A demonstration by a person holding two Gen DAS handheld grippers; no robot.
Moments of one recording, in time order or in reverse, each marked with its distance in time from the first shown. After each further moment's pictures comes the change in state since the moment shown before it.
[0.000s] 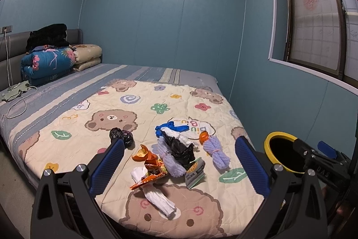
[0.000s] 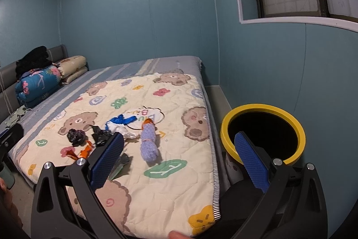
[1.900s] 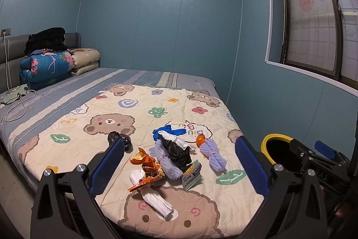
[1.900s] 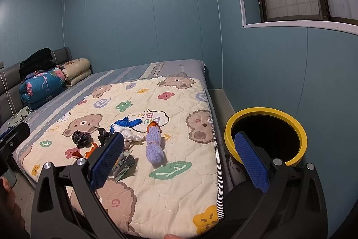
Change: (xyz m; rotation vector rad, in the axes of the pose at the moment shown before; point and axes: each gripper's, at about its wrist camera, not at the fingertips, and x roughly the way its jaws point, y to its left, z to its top) left arm -0.013 -0.008 0.000 0.016 -0.035 -0.011; right arm -0.010 0.003 0.003 -0.006 -0.030 0.038
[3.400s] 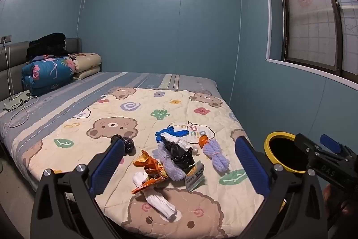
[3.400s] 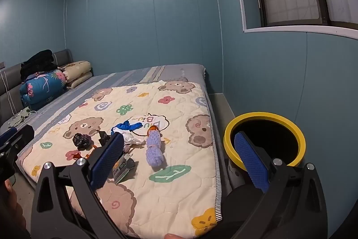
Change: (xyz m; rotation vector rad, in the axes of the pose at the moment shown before) left arm -0.001 -0.003 0.002 0.027 -0.009 0.022; right arm -0.004 -0.004 0.005 -0.007 -0.018 -0.002
